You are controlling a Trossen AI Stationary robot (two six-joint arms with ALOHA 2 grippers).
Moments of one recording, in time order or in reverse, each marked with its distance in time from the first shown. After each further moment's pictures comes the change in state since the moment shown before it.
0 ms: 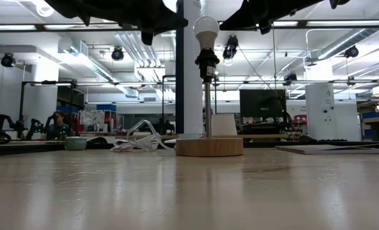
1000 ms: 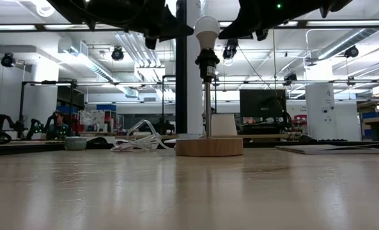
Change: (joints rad) left arm -0.010 0.076 0.000 0.076 -0.087 0.065; right arm -0.109 0.016 0.000 0.010 -0.083 -0.019
